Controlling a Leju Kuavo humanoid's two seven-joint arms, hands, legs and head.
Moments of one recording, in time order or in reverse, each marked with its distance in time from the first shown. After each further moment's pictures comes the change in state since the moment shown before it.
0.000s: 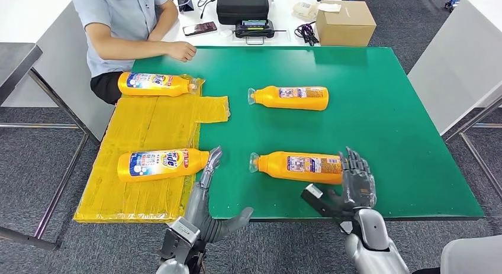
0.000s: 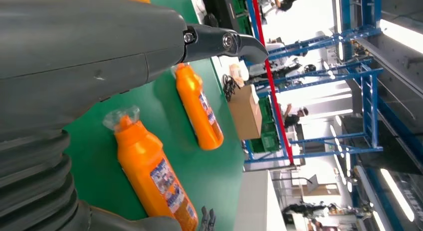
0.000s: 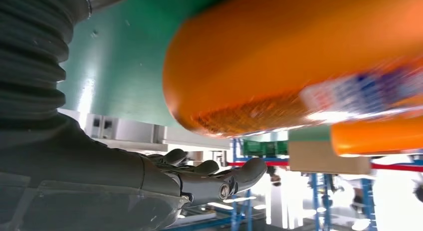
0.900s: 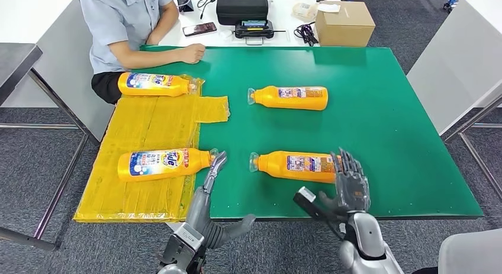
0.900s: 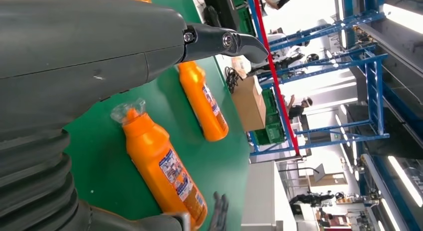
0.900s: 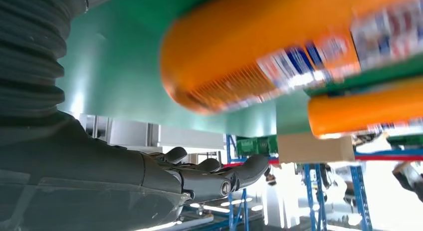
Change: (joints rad) left arm 0.023 0.006 -0.003 -0.026 -0.040 -0.029 0.031; right arm 0.051 -0.005 0.067 -0.180 -0.045 0.065 0.070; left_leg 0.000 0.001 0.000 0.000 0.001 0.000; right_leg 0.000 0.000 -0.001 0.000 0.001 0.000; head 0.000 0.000
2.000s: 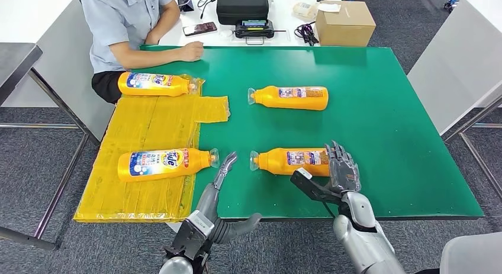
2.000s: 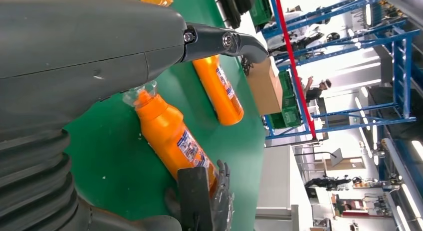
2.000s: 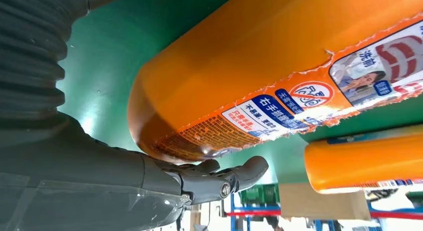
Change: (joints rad) left arm -0.059 0.000 -0.028 0.078 0.045 -0.027 0.054; right arm -0.203 0.036 0.004 0.286 -0.129 0.115 -0.035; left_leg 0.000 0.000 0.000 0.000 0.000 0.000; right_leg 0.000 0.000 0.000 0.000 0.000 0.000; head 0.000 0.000
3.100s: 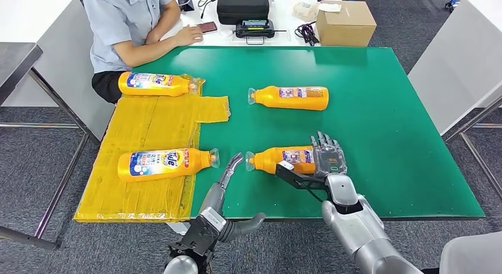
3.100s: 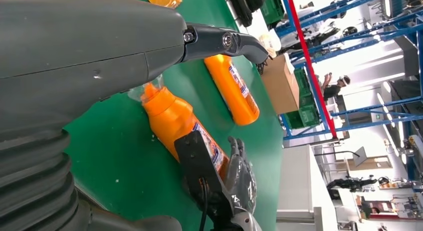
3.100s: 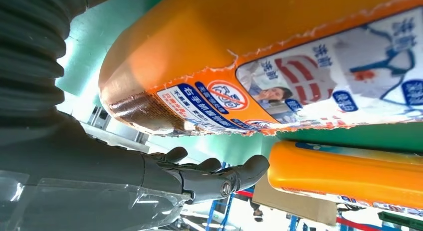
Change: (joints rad) left arm -0.024 -0.011 -0.018 0.041 -0.044 0.030 0.053; right arm -0.130 0.004 0.176 0.038 0.178 0.157 0.202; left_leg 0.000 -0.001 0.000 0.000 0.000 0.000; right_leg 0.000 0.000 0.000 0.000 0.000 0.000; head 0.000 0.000
